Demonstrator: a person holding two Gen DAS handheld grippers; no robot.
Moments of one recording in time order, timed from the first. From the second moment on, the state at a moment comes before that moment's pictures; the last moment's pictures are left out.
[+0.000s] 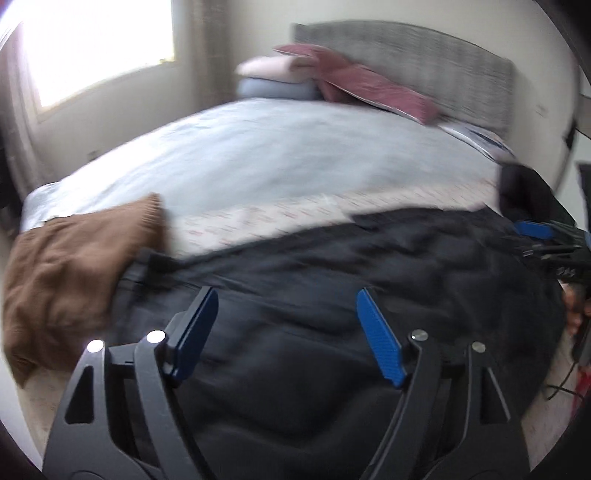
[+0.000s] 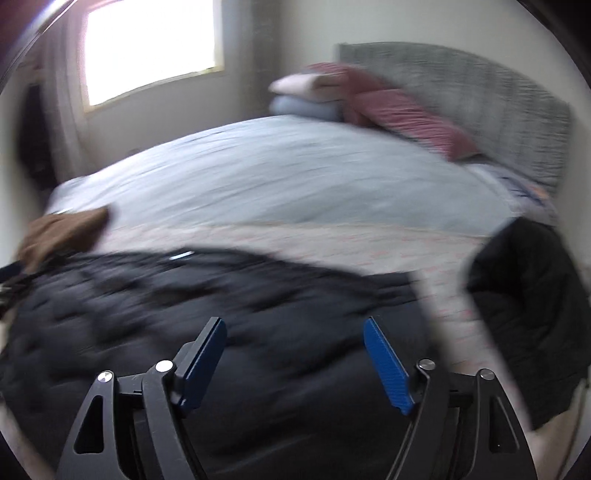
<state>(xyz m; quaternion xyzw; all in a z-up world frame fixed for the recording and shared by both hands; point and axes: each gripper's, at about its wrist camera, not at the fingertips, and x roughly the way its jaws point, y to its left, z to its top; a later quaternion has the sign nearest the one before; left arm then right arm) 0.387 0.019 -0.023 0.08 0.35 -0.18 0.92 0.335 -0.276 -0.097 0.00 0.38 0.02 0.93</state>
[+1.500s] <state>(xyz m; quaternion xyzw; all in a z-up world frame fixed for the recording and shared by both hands) 0.204 0.026 -0.063 0.06 0.44 -0.03 0.90 0.150 -0.207 -0.122 -0.04 0.42 -0.08 0.90</state>
